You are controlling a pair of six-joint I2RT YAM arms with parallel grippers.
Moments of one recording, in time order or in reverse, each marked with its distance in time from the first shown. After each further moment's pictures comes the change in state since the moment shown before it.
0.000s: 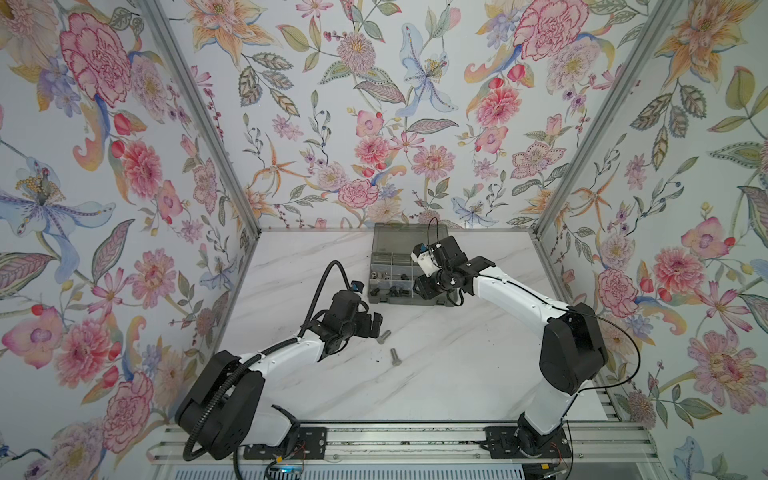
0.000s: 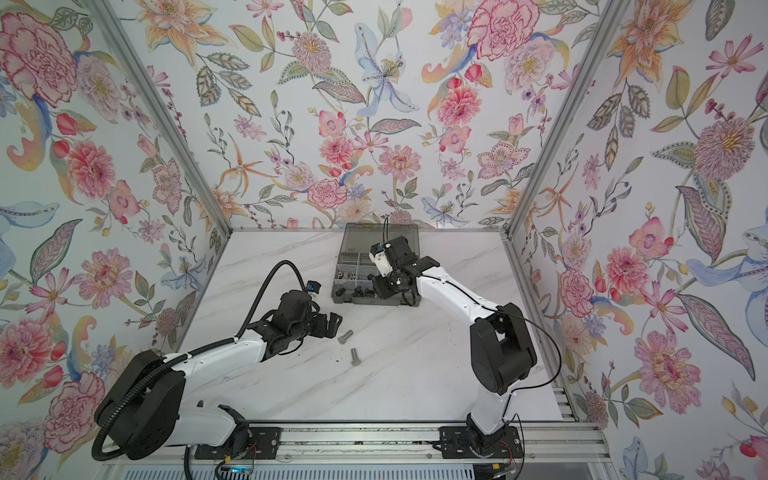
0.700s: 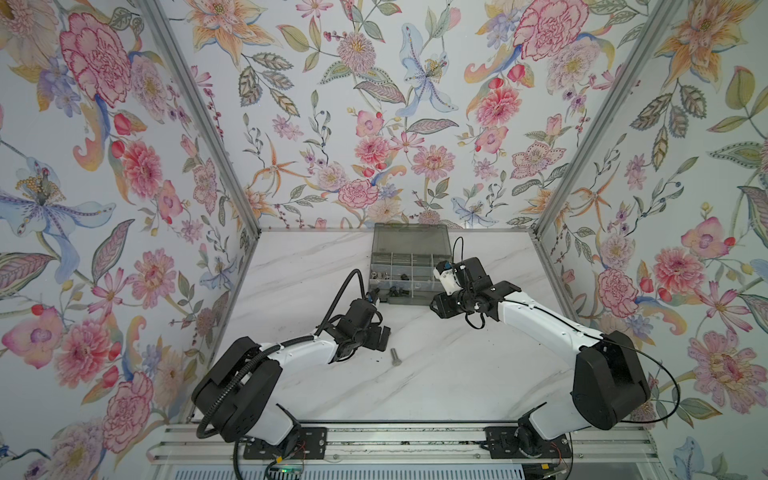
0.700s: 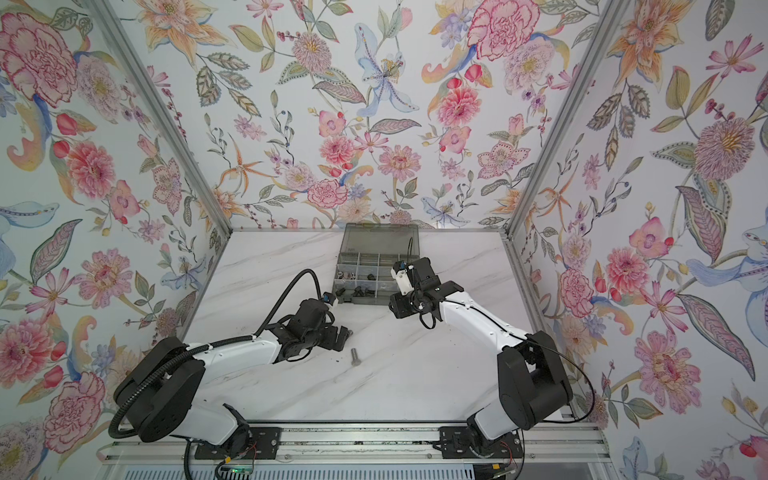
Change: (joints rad) left arm -0.117 0.111 0.023 -0.044 -0.064 0.021; right arm -0.064 -0.230 -0.330 0.110 -0.032 0.104
